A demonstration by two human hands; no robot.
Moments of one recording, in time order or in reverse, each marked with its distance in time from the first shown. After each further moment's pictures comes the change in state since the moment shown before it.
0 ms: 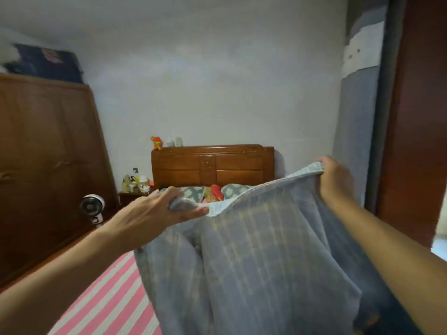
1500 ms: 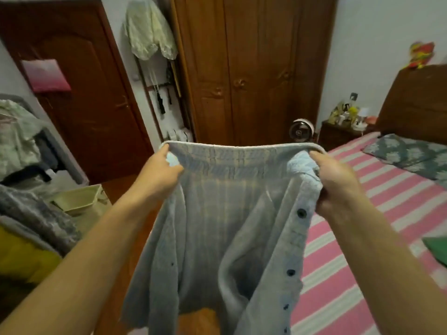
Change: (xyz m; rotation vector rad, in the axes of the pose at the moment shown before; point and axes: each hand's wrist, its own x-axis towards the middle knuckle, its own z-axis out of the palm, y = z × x) left_hand -0.456 -0.417 0.135 -0.321 -0.109 -1.962; right_hand -0.246 -0.646 0.547 1.316 -1.405 0.720
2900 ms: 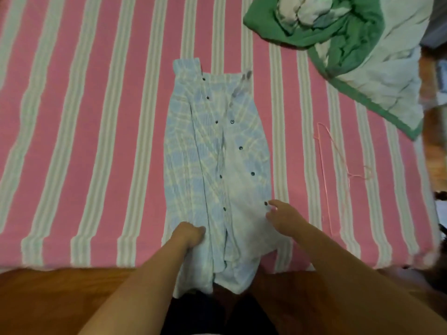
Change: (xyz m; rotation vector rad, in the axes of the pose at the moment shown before) left_hand 0.039 -0.226 0.608 0.732 -1.542 -0.176; right_hand 0.111 0.389 -0.310 -0.819 0.666 1.009
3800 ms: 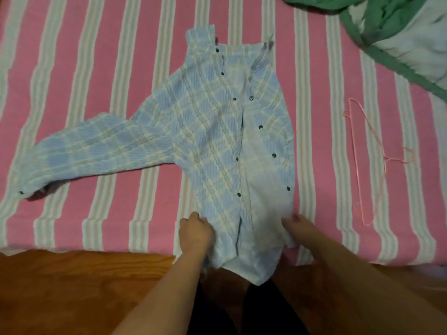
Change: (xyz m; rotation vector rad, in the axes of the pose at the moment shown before) left_hand 0.029 -0.052 0.041 -0.087 0.360 0.077; right_hand 0.015 0.053 0.080 0.483 -0.013 0.180
